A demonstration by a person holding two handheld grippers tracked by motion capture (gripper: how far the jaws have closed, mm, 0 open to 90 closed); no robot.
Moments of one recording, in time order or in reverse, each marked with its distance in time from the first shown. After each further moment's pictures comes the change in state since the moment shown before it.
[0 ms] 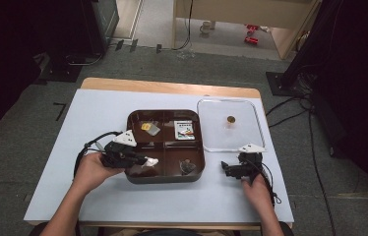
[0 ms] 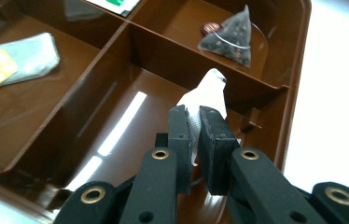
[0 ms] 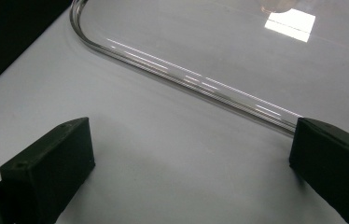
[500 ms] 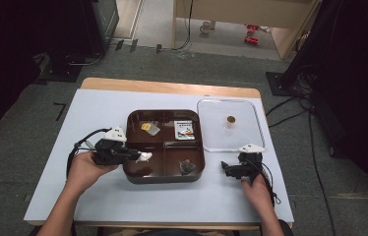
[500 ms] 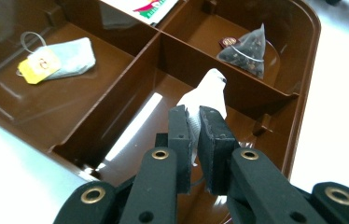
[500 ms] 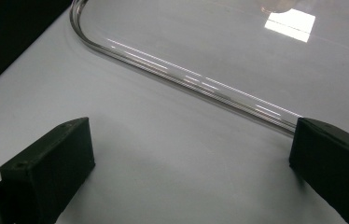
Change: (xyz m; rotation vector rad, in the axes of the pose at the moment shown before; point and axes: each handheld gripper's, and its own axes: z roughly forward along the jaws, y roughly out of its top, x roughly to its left) left arm 0.007 -0.007 -0.020 -0.062 0.049 -0.041; right arm 0.000 0.000 0.000 0.000 0.000 0.000
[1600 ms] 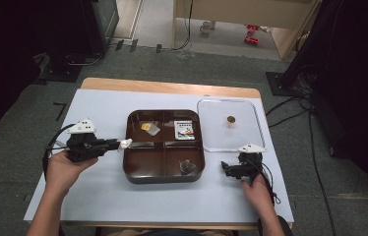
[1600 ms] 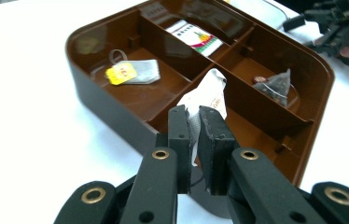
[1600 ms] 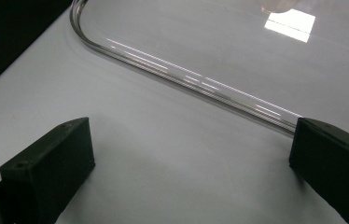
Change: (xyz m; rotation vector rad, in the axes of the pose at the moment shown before) left arm 0.025 -0.021 -0.056 -0.174 0.106 -0.151; right arm 0.000 0.000 0.000 0.000 0.000 0.001
